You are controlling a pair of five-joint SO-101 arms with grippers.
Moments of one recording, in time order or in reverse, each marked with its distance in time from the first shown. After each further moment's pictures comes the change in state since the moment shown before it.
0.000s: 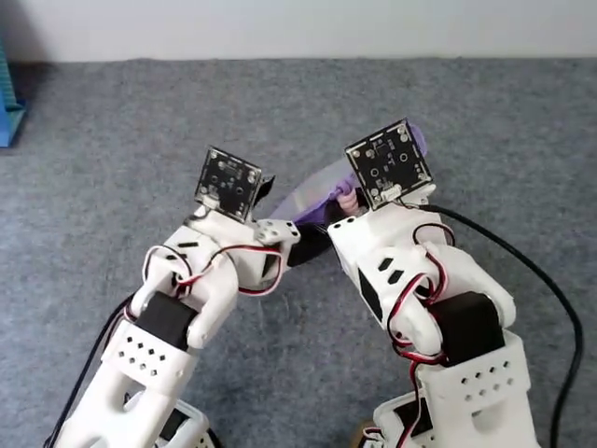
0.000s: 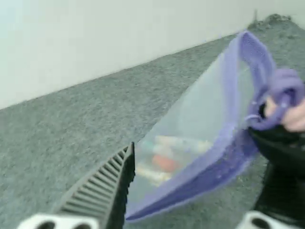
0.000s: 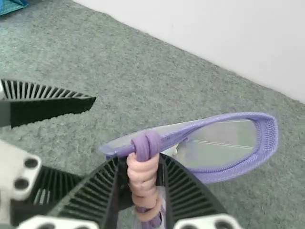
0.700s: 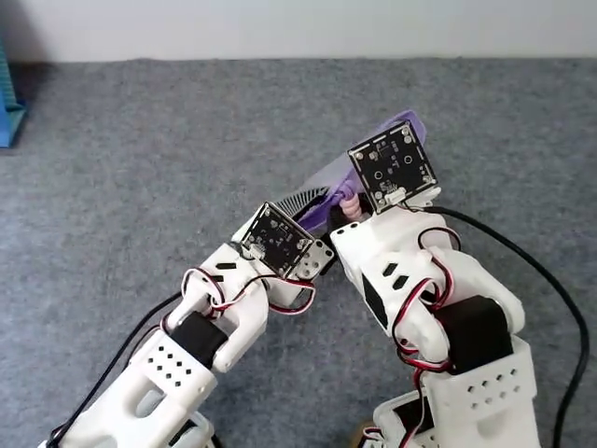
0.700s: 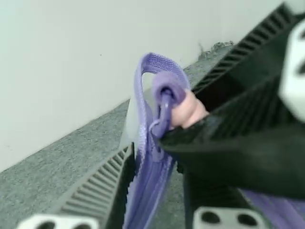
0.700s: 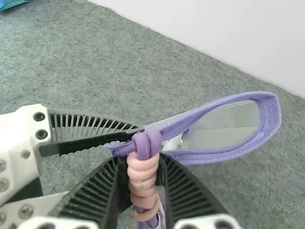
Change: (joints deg) left arm 9.7 0.1 10.5 -22.0 -9.1; right arm -0.1 0.0 -2.7 4.8 0.1
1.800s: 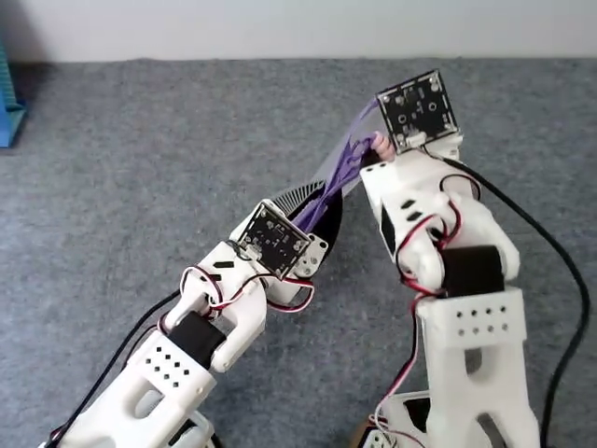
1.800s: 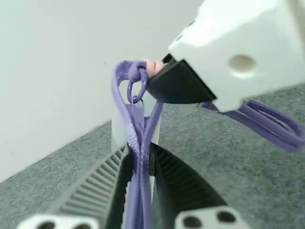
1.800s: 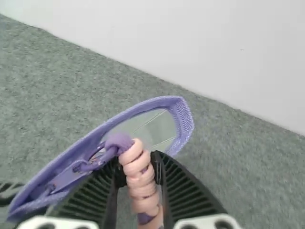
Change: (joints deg) left arm -0.7 -0.4 -0.4 0.6 -0.3; right arm 14.7 13.4 0.0 -20.6 5.7
